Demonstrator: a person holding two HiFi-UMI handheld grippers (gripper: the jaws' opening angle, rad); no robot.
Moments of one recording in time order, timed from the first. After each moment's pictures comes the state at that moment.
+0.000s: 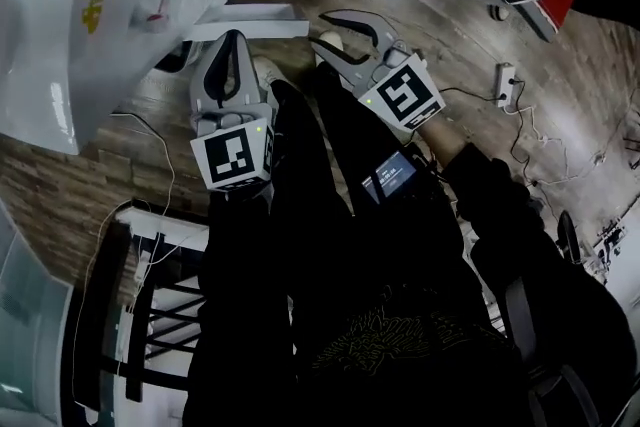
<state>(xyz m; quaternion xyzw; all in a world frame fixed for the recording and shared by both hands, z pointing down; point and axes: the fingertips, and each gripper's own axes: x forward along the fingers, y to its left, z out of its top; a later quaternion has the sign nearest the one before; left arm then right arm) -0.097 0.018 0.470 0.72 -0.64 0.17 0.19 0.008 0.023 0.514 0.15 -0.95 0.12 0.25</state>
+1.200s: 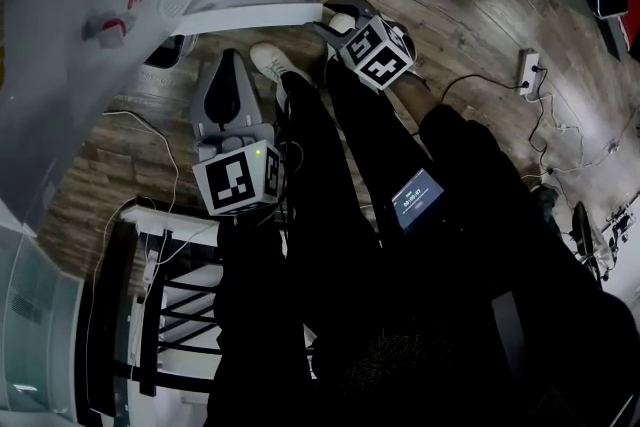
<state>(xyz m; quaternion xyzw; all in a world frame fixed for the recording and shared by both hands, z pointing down) -0.108 0.065 0.557 0.69 -0.65 0.18 0.26 0.014 0.066 0.747 0.12 -0.87 0.19 0.43</state>
